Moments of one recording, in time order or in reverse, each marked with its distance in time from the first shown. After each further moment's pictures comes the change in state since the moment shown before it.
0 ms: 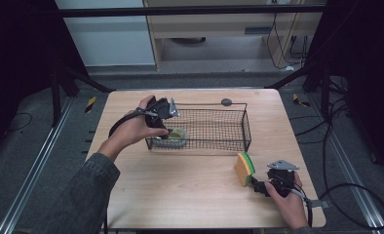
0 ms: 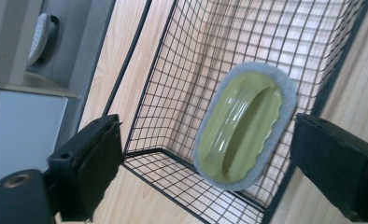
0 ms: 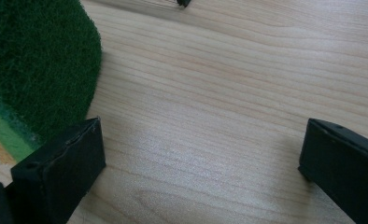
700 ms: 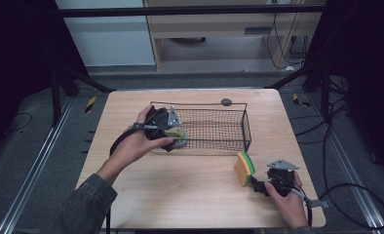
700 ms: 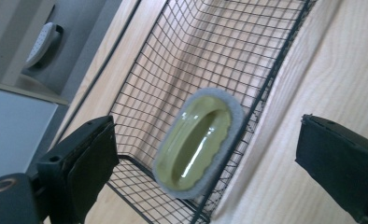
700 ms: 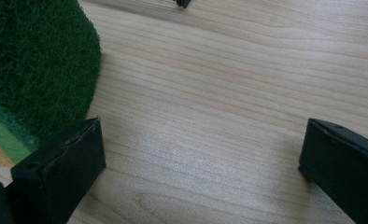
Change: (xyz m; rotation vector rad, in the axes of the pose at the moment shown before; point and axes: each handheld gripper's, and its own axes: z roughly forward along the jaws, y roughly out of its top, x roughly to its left) left arm -0.041 -0.005 -0.024 -0.108 0.018 -0.126; right arm 0.000 0.001 0.001 0.001 -0.004 -0.002
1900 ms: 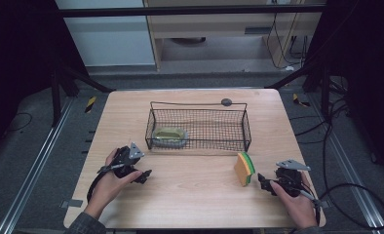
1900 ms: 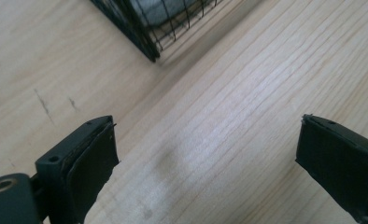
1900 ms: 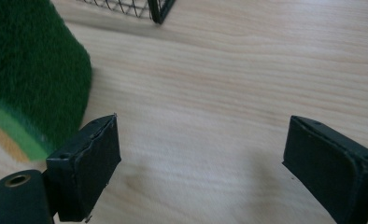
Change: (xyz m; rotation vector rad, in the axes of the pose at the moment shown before) left arm -0.050 -0.158 0.030 0.038 -0.054 -0.402; right arm -0.011 0.003 -0.025 -0.019 -0.023 0.066
